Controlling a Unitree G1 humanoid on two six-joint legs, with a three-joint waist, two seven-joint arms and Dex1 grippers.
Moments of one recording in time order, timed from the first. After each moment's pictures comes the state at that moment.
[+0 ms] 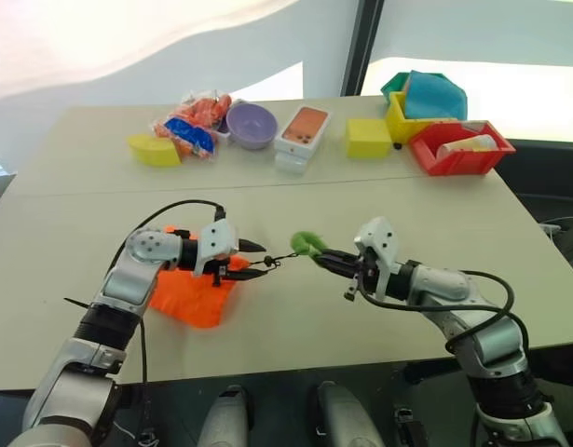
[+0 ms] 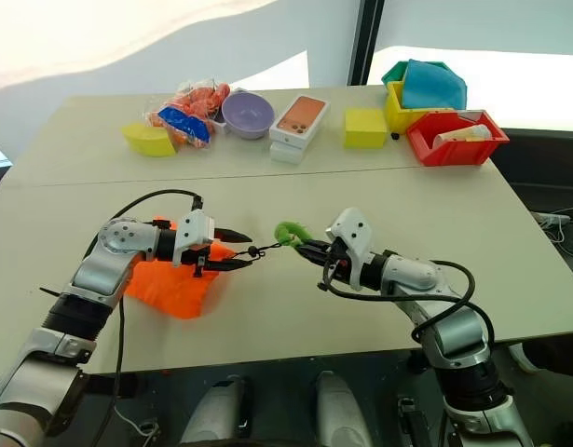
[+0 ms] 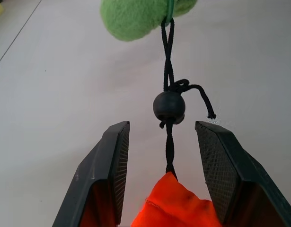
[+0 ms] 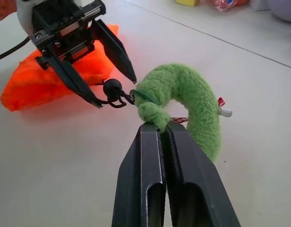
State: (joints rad) left arm -0.55 0.59 -0.20 0.24 -0.16 -0.03 -1.25; right arm -0.25 -0.49 0.07 -0.39 0.40 0.63 0.74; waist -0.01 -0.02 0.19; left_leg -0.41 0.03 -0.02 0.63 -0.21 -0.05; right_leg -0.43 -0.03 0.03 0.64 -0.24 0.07
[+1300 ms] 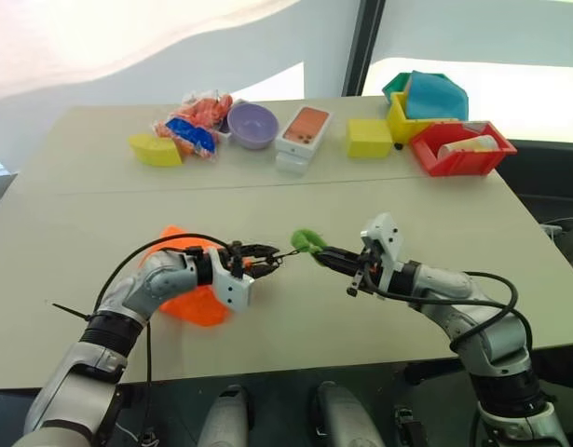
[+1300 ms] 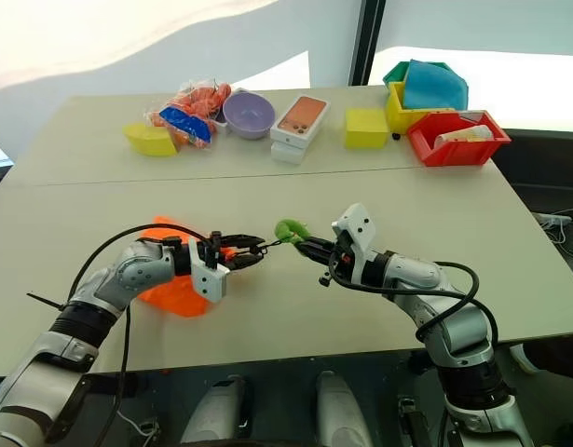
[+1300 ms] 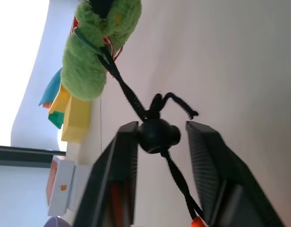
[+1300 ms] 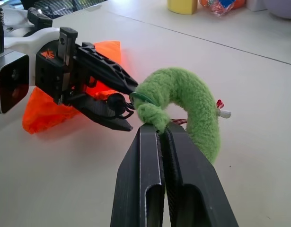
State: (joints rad) left arm -0.53 0.58 -0.26 0.41 0.45 -0.93 -0.61; right arm -0.26 -0.48 0.04 -0.39 0.50 0.68 0.71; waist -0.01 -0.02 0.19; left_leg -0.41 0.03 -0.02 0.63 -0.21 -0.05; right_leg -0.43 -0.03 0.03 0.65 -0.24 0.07
